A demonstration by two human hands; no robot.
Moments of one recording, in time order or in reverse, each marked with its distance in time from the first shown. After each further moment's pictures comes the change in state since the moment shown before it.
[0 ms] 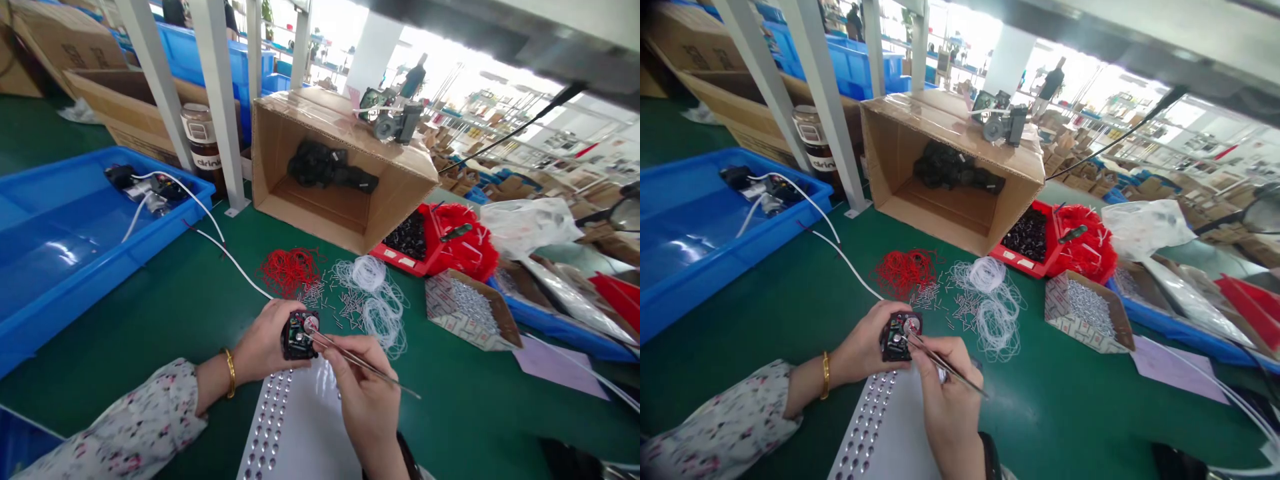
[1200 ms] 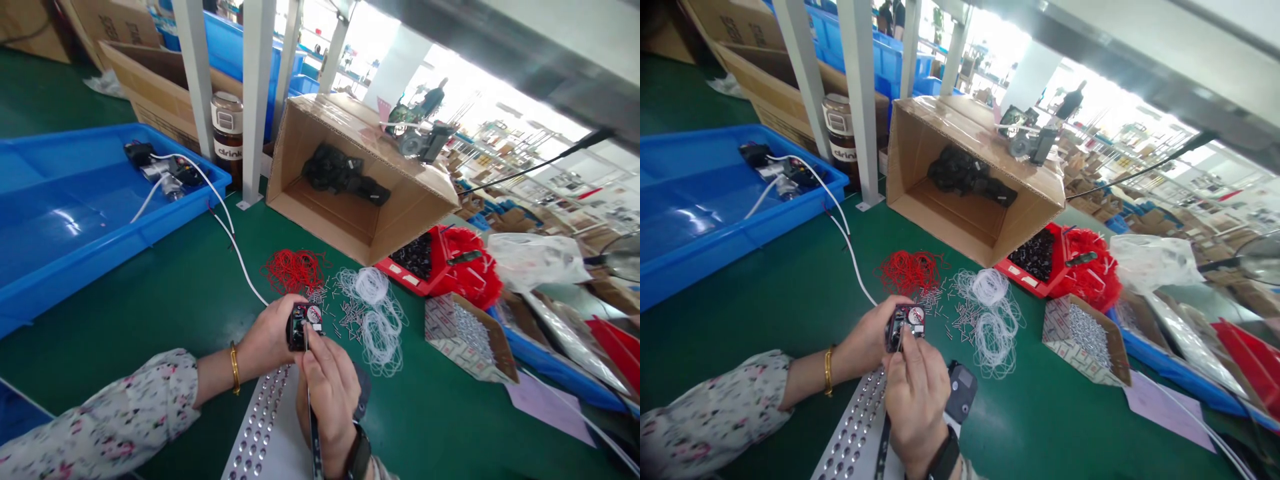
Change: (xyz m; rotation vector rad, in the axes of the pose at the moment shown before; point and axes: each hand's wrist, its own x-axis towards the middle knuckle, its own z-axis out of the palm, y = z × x) left_hand 0.007 0.008 0.007 -0.194 0.127 -0.243; right_hand 0.003 0.009 0.031 -0.765 -0.024 -0.787
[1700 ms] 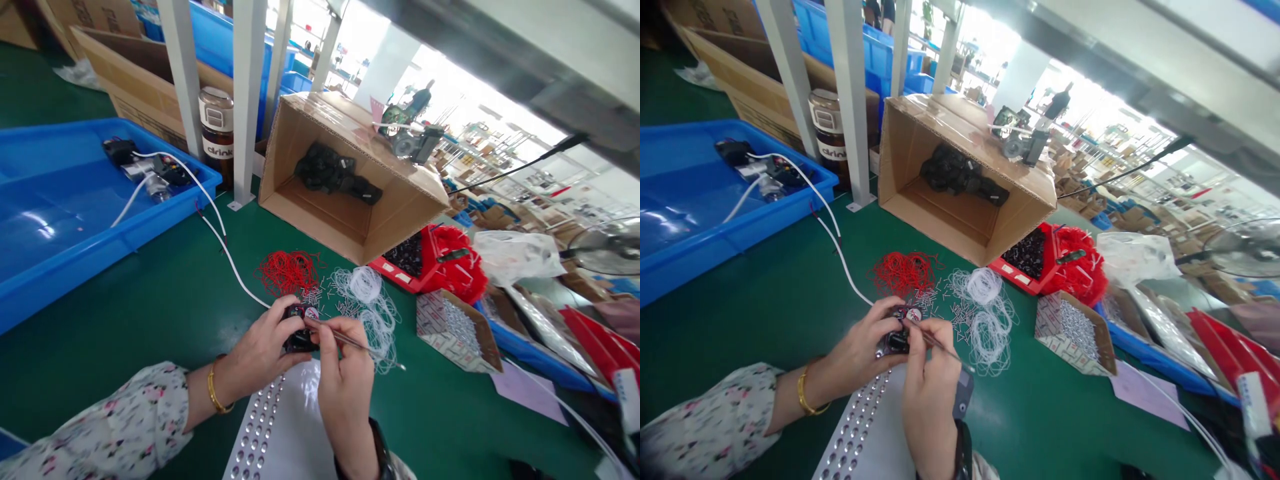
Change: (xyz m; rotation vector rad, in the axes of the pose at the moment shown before) left_hand -0.009 -0.006 -0.004 0.187 -0.003 0.322; right_hand 0.024 0.005 -0.008 0.396 -0.092 0.633
